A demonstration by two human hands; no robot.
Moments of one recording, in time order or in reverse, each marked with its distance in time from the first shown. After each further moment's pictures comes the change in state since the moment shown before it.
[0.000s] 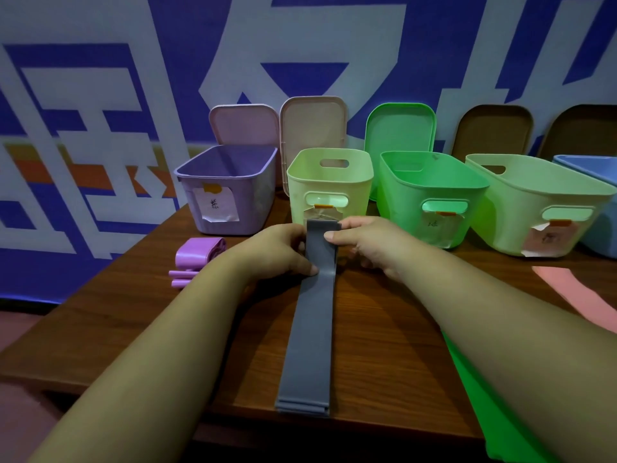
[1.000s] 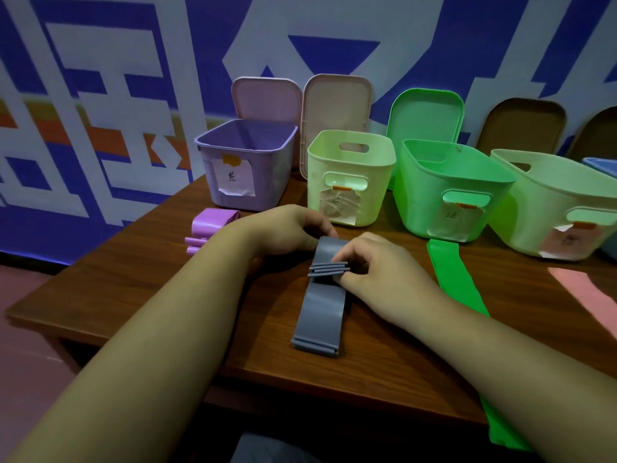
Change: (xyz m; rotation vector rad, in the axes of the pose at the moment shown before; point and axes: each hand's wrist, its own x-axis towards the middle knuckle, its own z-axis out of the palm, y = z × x) left_hand -0.009 -0.004 -0.009 0.115 -0.090 0.093; right_hand -0.073 0.026 0.029 -0.556 0.052 -0.425
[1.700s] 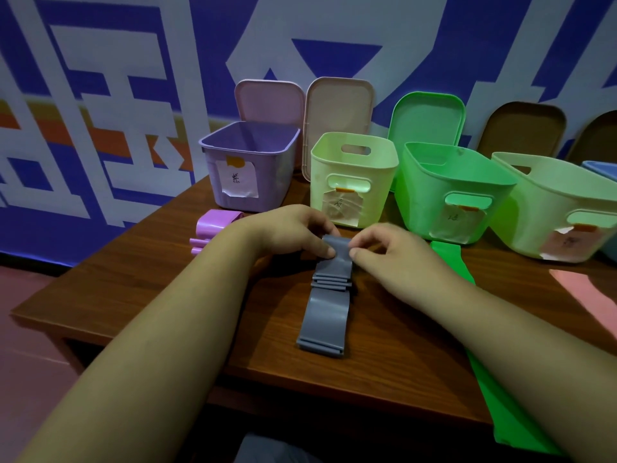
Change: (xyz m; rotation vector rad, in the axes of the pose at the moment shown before) left_hand 0.000 -0.002 -0.002 -0.059 -0.039 -0.014; right_hand 0.015 -0.002 -0.020 -0.011 0.019 0.137
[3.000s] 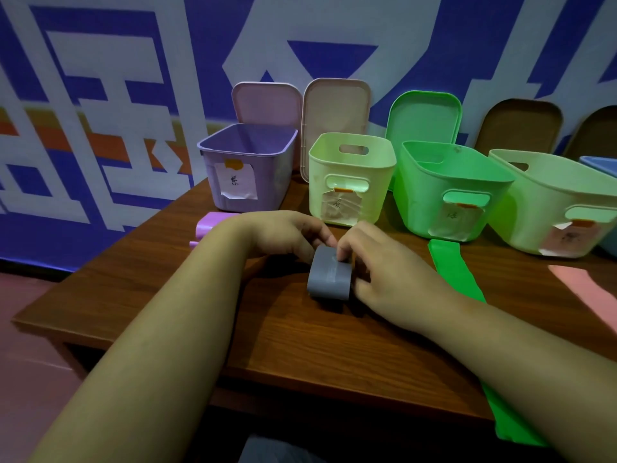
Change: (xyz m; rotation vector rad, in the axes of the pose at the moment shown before) left_hand -0.005 -0.002 -0.010 -0.093 -0.224 -0.052; right_hand -0.020 -0.003 0.006 -0.167 -0.043 -0.442
